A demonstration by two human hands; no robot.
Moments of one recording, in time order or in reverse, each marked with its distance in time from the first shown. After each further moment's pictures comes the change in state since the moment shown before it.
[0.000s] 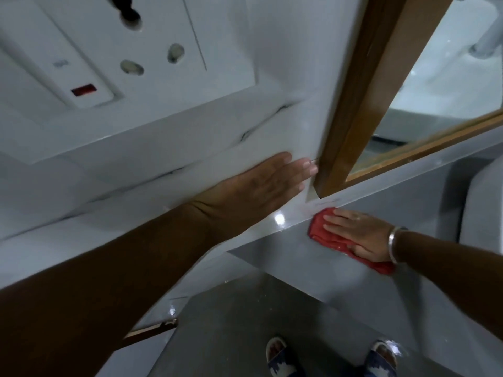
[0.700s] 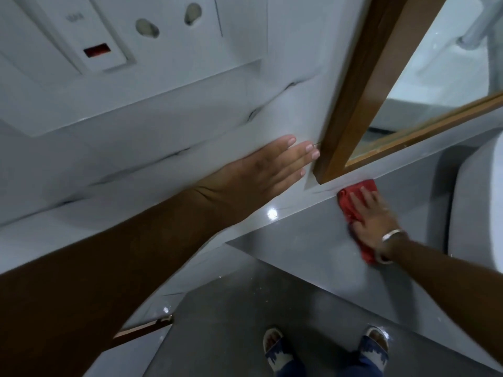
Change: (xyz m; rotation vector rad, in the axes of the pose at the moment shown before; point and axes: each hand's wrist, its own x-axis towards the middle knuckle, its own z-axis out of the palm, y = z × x) left_hand -0.002 -0.001 -0.003 -0.016 -0.003 0.017; right_hand -0.016 -0.019 0.013 0.289 0.193 0.642
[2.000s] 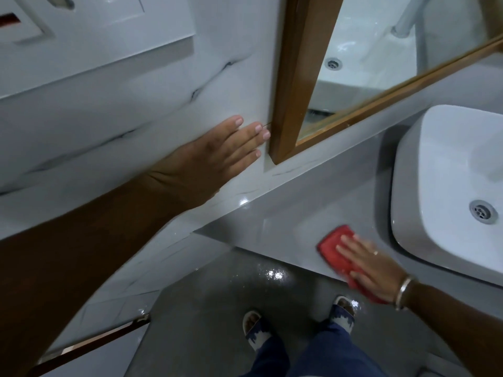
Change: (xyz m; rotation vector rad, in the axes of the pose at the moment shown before) left_hand -0.002 0.003 -0.003 -0.030 -0.032 0.051; right_hand -0.166 0.063 0.048 -0.056 -0.050 -0.341
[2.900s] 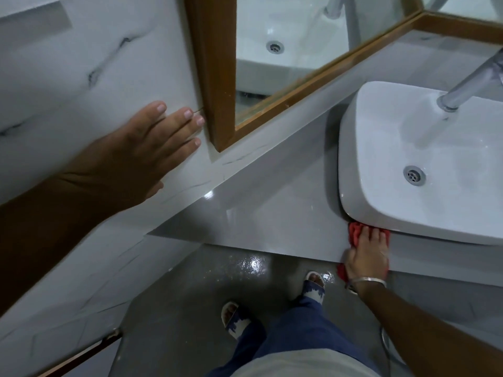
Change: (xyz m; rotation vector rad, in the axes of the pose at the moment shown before) left_hand 0.000 0.011 0.031 -0.140 0.177 -0.086; right_hand -0.052 -0.021 0.019 0.211 0.258 1.033
